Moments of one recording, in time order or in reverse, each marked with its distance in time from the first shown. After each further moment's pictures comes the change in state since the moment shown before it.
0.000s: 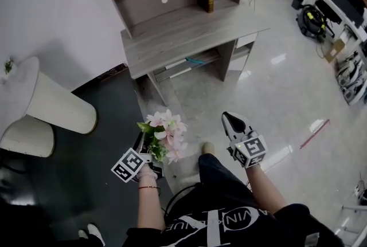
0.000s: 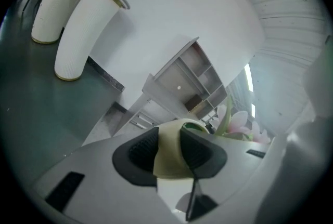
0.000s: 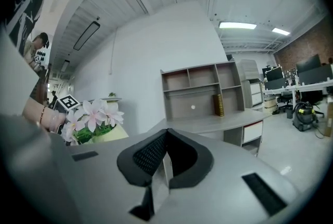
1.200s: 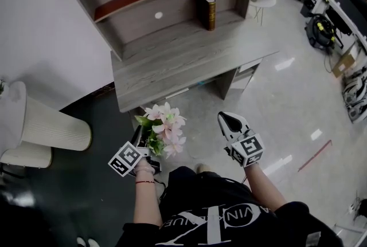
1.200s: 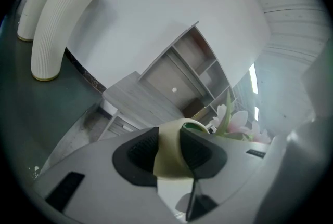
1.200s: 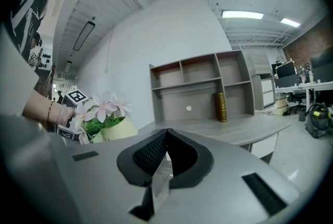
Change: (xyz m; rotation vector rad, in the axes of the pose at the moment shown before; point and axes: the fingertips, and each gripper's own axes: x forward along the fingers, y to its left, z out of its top) left arm -0.034 -0.036 0.008 -0.034 -0.067 0.023; right arm -0.015 0.017 0.024 -0.037 0.027 0.137
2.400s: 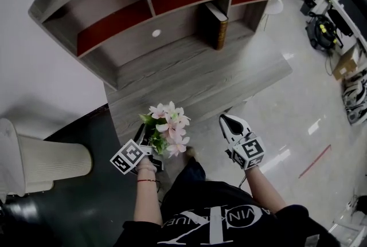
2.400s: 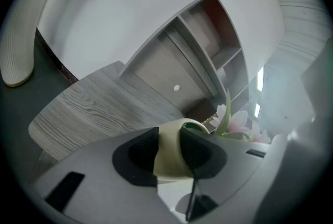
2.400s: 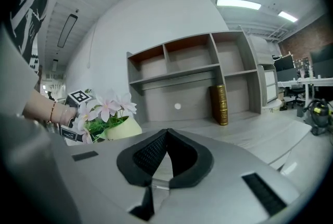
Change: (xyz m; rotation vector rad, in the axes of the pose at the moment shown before) left arm -0.008 -0.015 0.009 -0.004 0.044 0.009; right arm -0.007 0.013 0.013 0.034 0.039 0.008
